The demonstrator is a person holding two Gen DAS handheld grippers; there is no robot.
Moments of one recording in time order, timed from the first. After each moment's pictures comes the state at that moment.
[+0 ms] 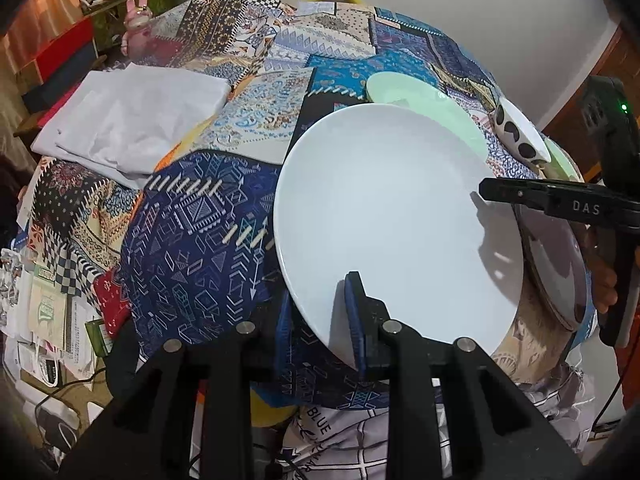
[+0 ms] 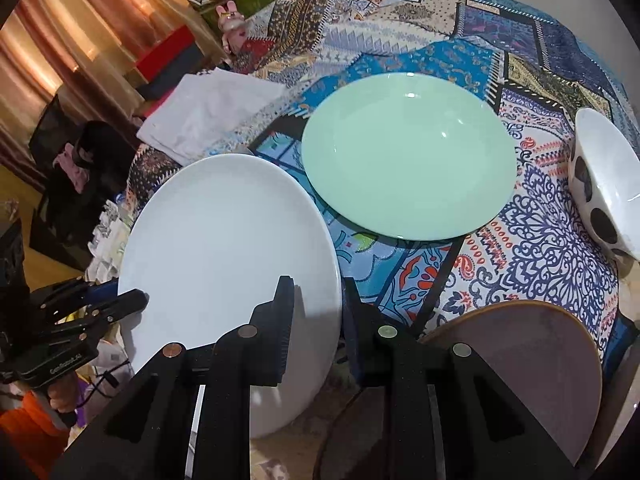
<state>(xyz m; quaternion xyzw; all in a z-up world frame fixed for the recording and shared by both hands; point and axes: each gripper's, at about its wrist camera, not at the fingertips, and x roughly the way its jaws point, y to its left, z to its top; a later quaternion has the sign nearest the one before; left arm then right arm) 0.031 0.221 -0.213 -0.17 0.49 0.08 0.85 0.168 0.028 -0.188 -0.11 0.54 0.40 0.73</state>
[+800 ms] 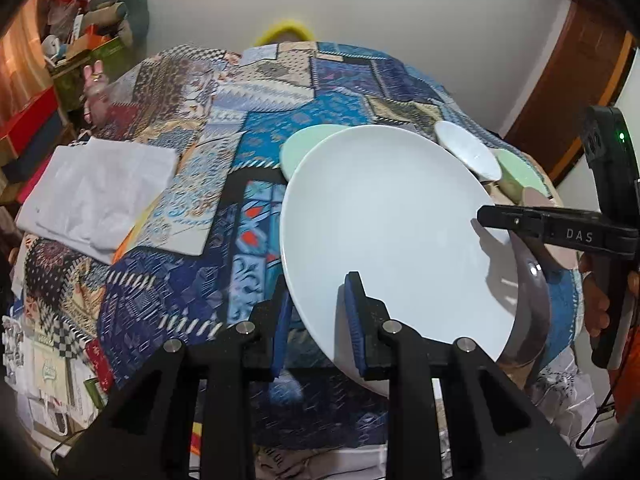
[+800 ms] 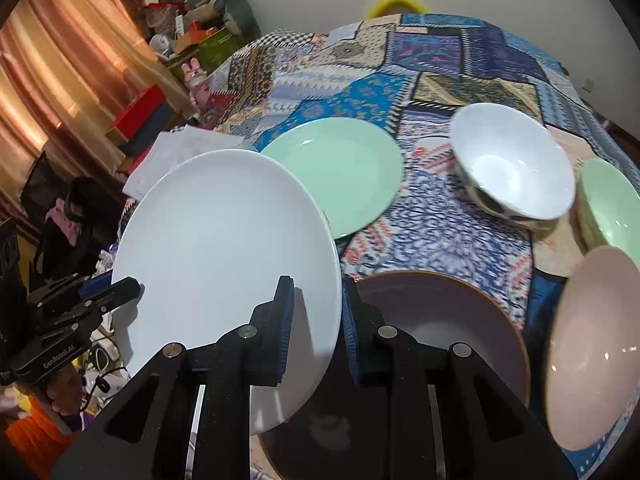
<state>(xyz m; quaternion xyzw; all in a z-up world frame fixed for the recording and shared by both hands) 0.072 0.162 -0.159 -0.12 0.44 0.02 0.89 0.172 -0.057 -0.147 -0.04 0.51 0.35 0.79</state>
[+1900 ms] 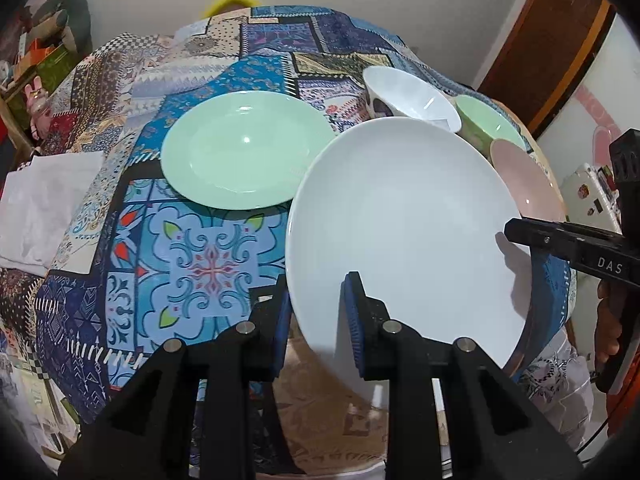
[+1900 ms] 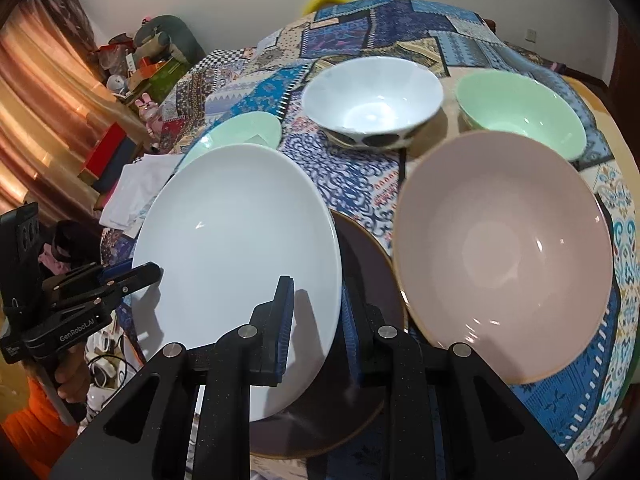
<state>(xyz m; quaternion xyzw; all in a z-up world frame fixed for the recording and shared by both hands) 0.132 0.069 -0.188 -0.07 0.50 -0.04 0.86 0.169 -0.166 -0.167 0.03 0.53 0.28 0.80</state>
